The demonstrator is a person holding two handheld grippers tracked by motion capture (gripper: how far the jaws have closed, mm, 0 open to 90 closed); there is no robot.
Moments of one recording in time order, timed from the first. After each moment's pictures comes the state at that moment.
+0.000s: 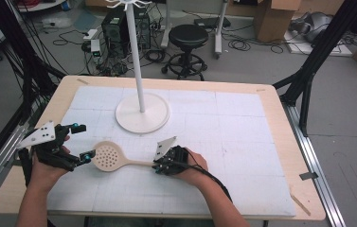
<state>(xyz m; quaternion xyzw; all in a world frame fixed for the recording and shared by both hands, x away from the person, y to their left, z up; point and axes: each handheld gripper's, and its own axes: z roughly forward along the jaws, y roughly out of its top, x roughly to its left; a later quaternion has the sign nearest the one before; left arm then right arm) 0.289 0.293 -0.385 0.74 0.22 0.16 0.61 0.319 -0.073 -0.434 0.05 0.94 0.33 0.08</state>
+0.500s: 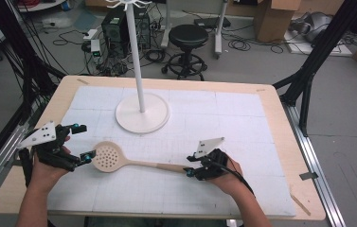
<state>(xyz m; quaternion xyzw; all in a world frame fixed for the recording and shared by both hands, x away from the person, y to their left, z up) 0.289 0.291 -0.385 0.75 0.22 0.16 0.61 0.297 -0.181 -0.418 0.15 0.91 0.37 0.07</state>
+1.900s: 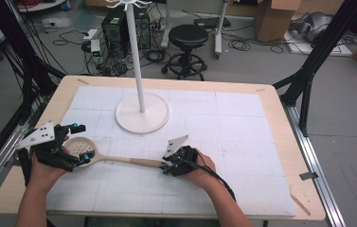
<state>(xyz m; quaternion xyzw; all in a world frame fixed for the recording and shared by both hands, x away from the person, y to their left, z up) 0.288 0.293 -0.384 0.74 0.22 0.16 0.61 0.320 -0.101 -0.436 0.10 0.93 0.34 0.07</state>
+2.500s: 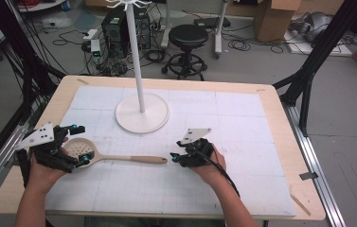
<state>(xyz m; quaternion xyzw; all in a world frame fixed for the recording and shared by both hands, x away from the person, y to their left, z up) 0.284 0.295 -0.384 0.75 0.22 0.16 0.61 0.320 -0.143 -0.408 0.21 0.88 0.41 0.13</state>
